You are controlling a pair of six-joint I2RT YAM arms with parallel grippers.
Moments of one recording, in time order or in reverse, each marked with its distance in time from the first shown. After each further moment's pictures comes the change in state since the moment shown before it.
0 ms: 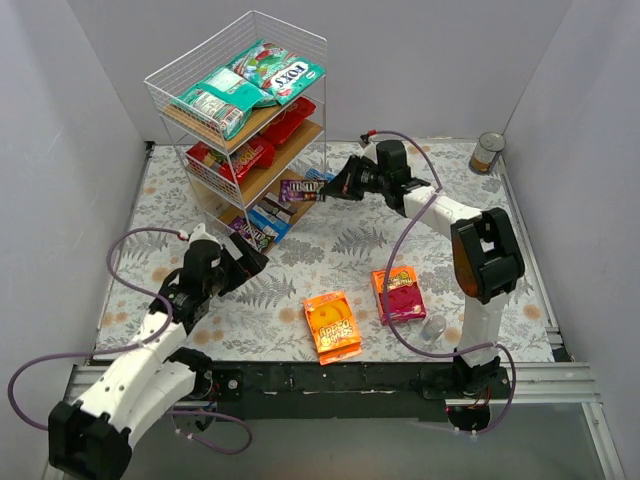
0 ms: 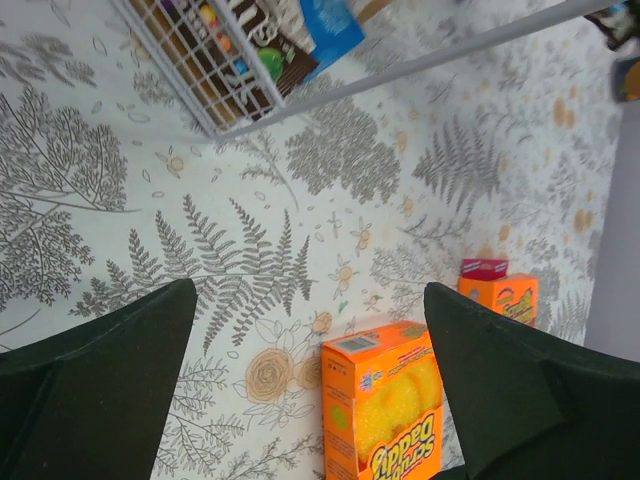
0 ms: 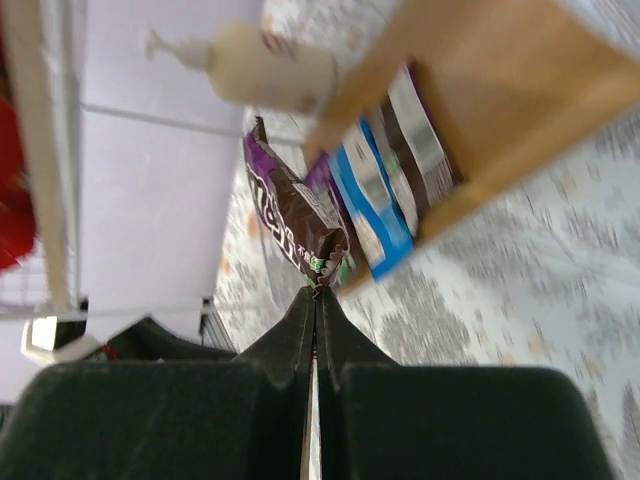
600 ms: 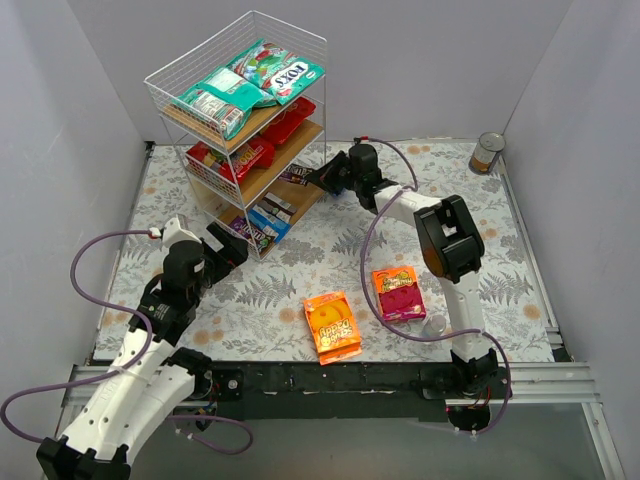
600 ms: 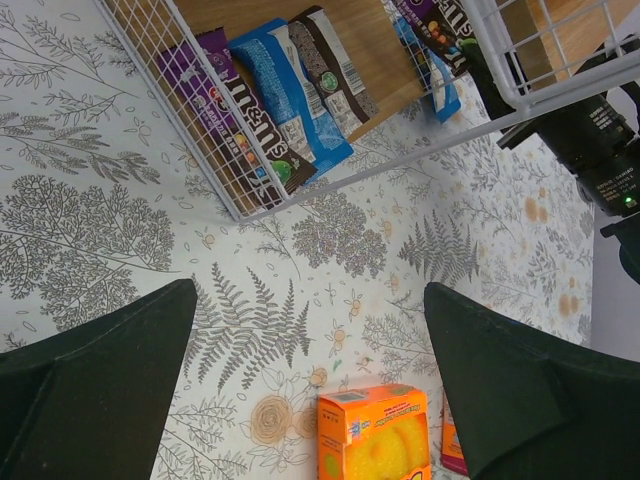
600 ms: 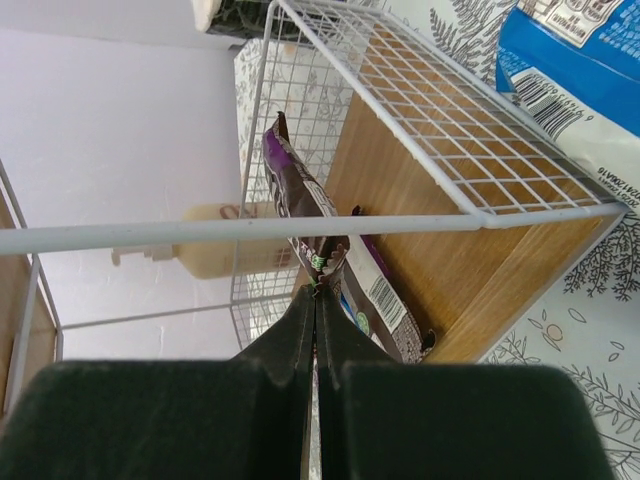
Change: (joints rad) left arm 0.000 -0.188 0.112 -0.113 -0.234 0.037; right arm 0.061 0.328 0.267 0.179 0.322 0.343
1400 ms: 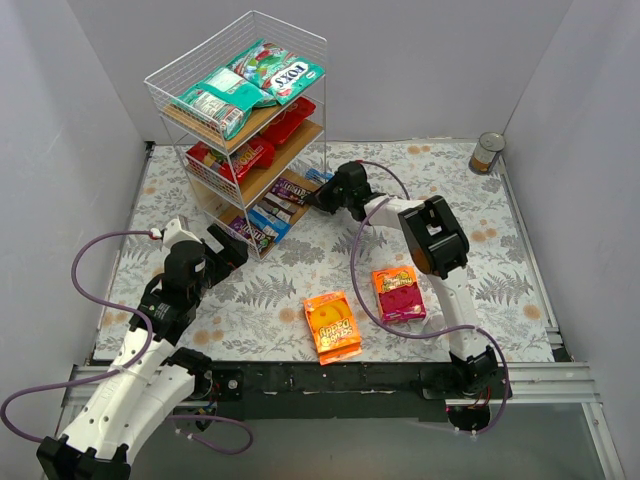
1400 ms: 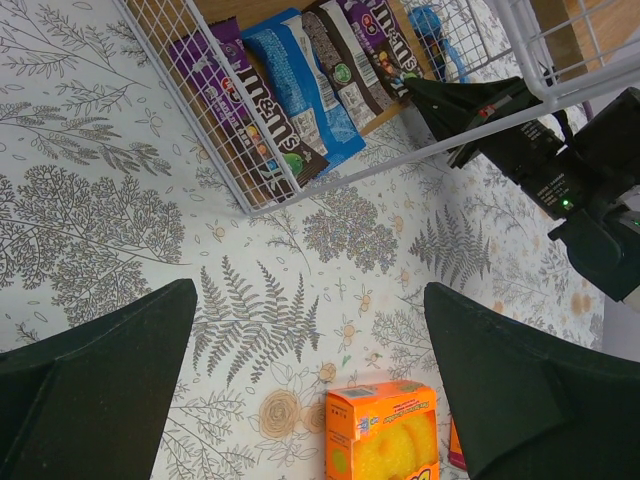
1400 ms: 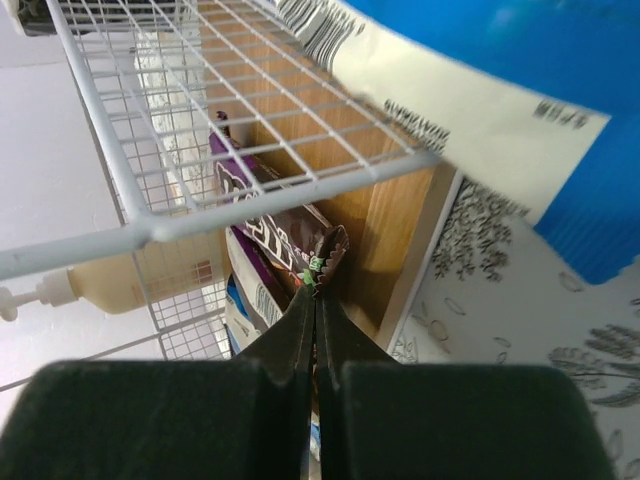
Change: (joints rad) left arm 0.000 0.005 0.000 -0.024 -0.004 0.000; right arm 0.040 0.122 0.003 -0.046 0.071 0.089
